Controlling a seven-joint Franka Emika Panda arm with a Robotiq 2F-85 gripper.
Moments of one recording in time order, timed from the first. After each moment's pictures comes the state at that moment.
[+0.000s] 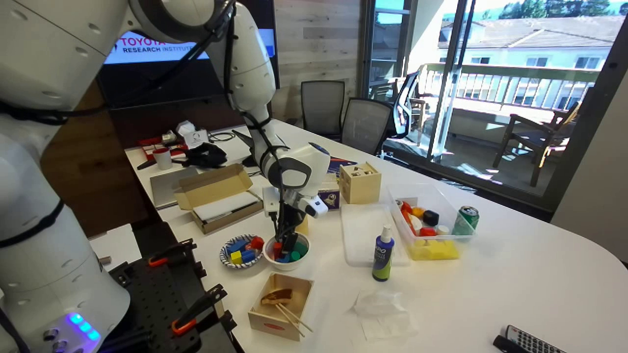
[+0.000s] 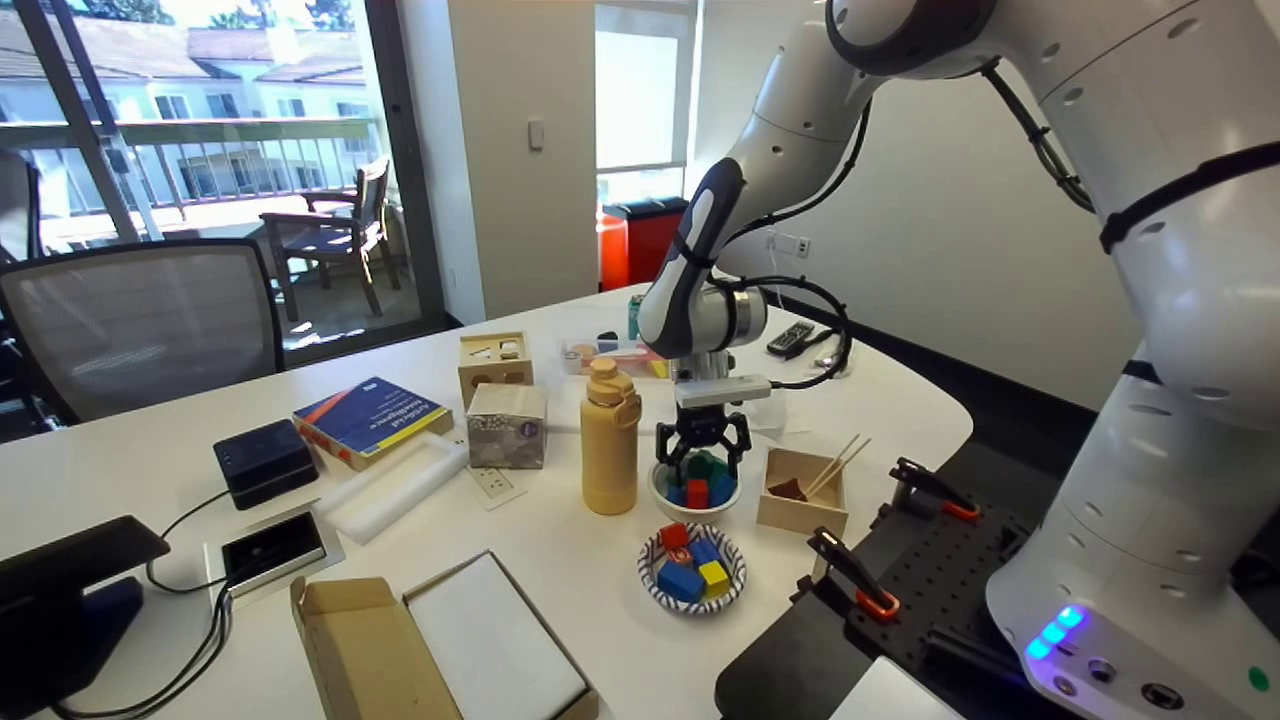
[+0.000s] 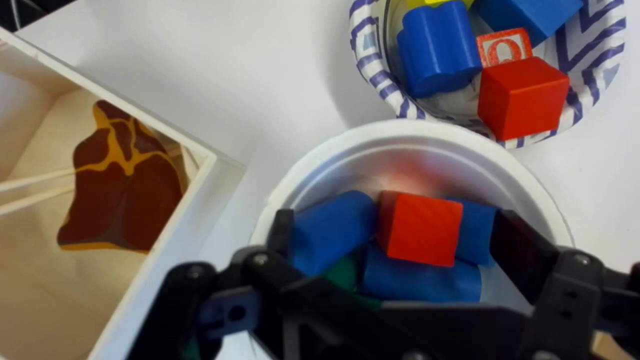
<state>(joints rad) -0.01 0.73 -0.01 -2.13 0.25 2.49 0.22</state>
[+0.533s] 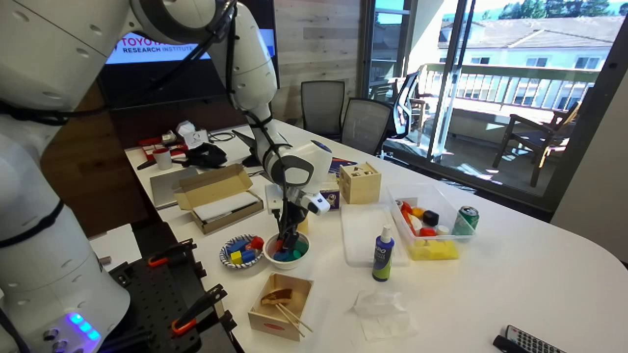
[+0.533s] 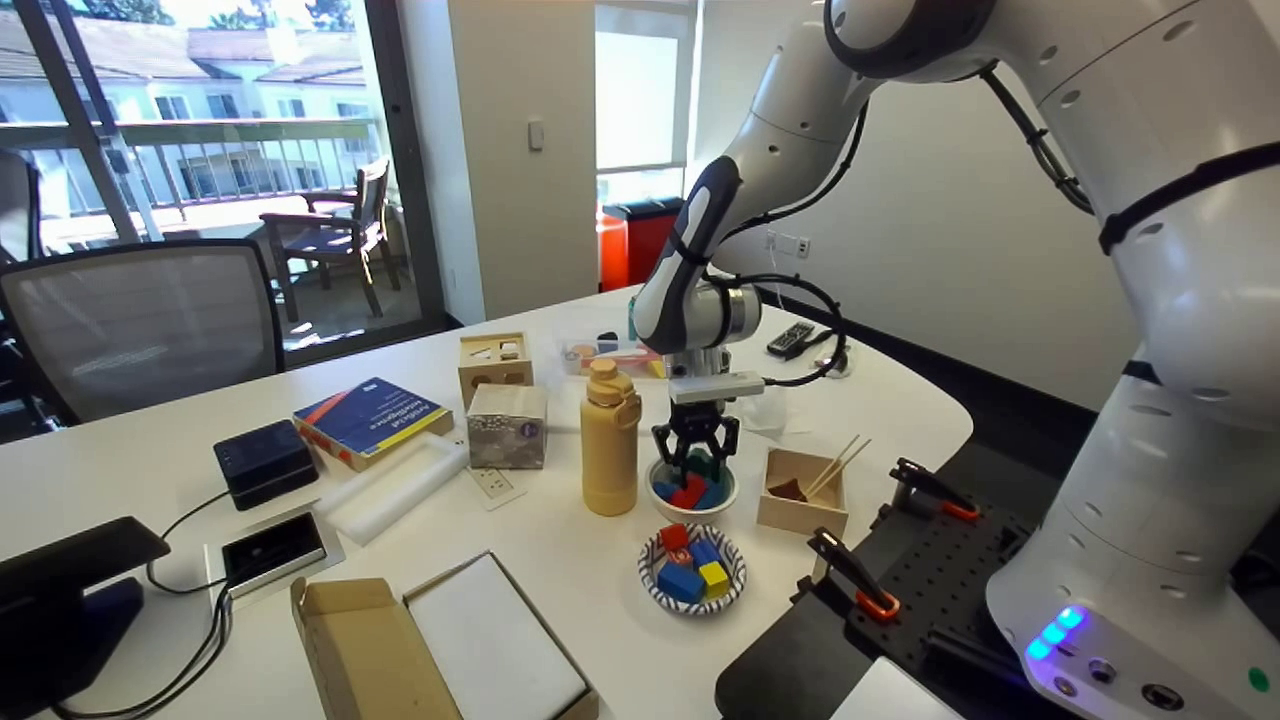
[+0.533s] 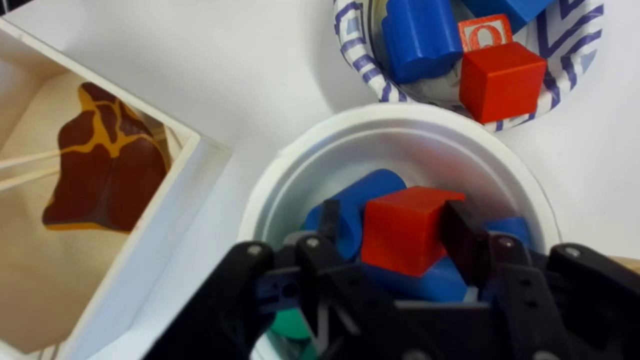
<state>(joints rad) -0.02 0.74 0.00 -2.10 0.25 2.47 0.22</state>
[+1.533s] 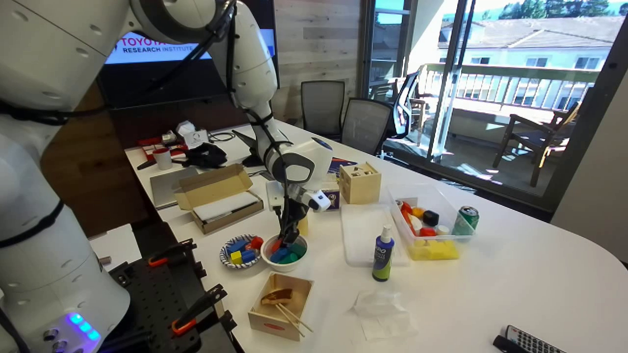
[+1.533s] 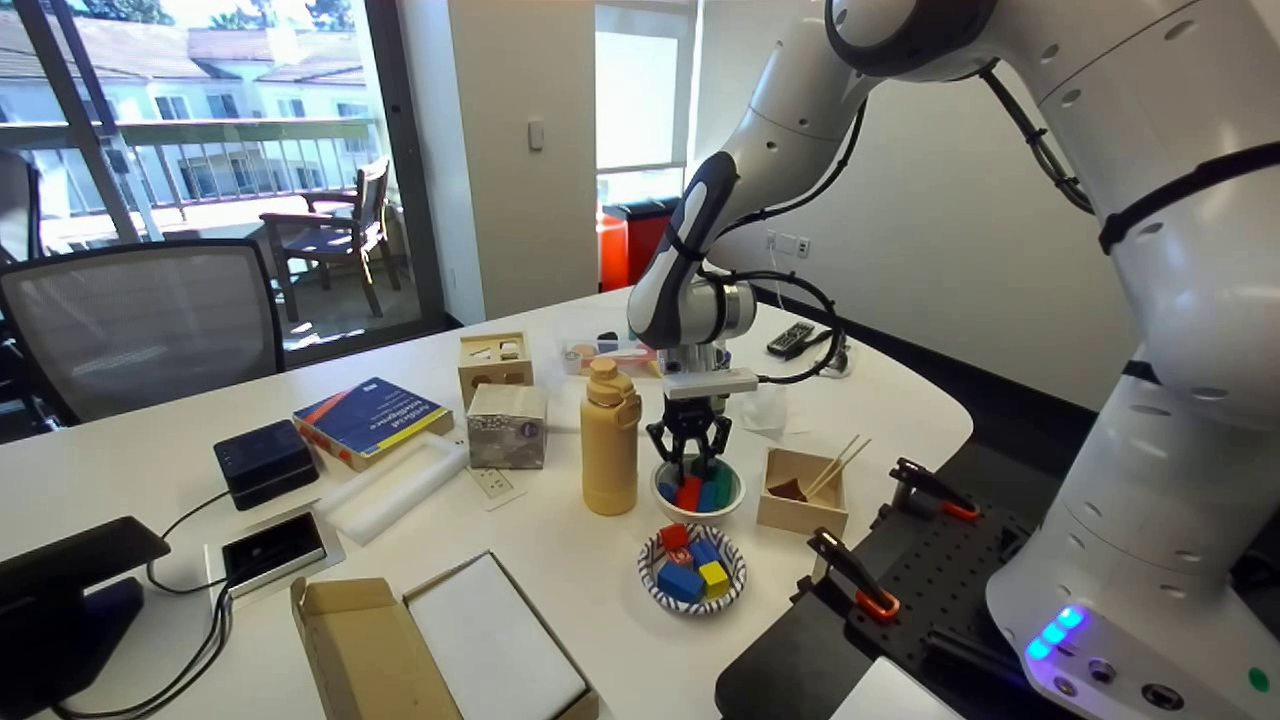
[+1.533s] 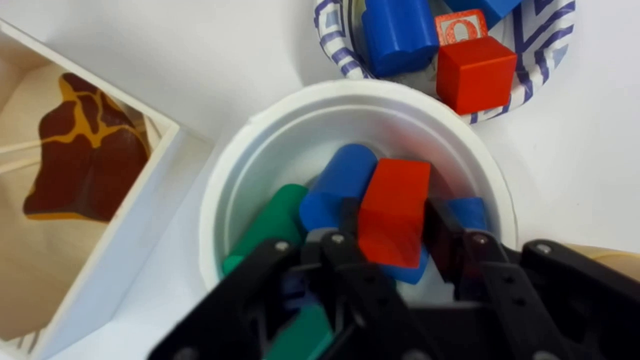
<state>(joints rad) -0.02 0.74 0.01 -2.08 0.26 2.47 0.22</state>
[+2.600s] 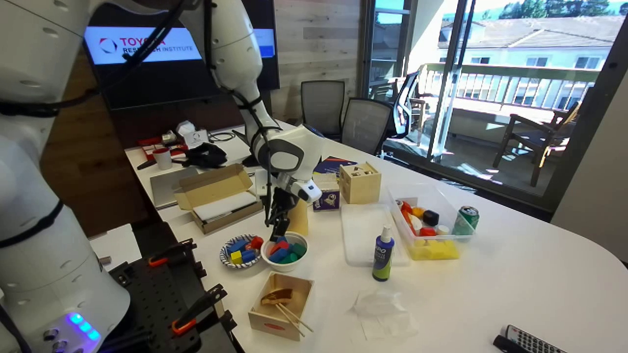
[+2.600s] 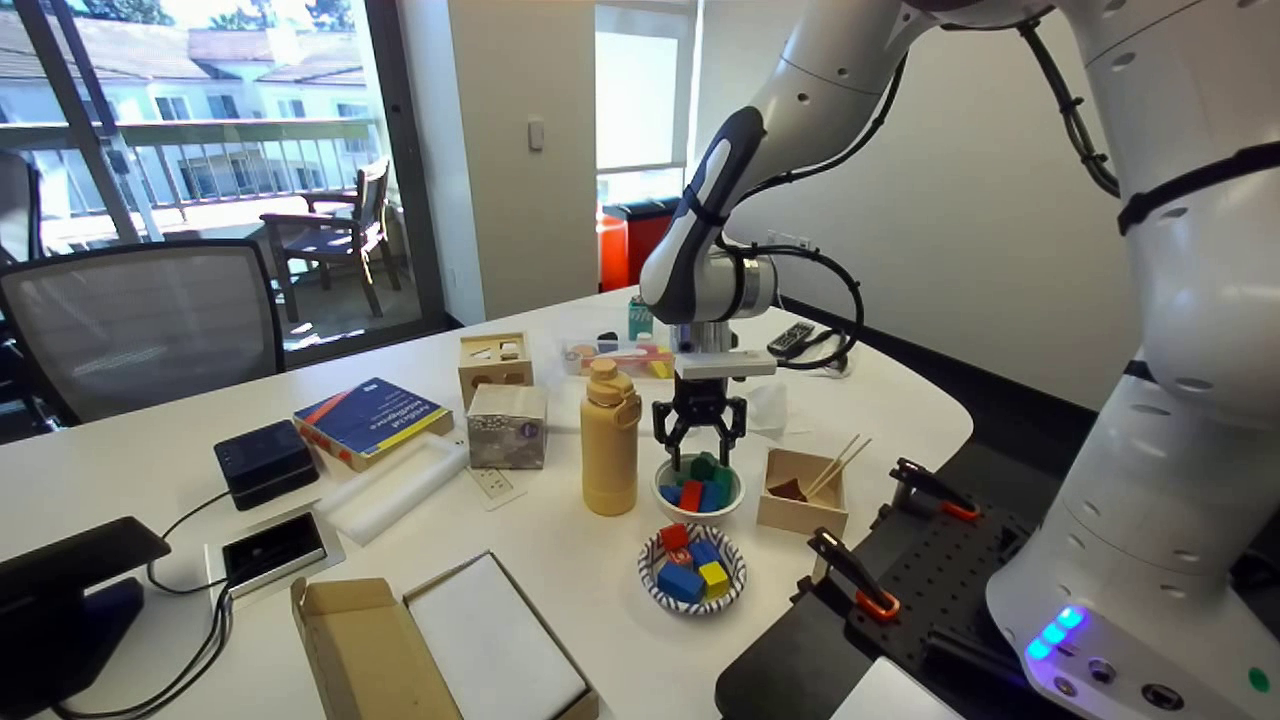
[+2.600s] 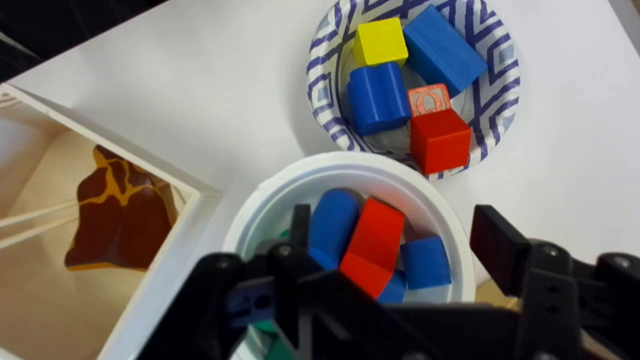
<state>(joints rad) -0.04 0.58 0.04 -2.24 0.31 2.47 0.20</state>
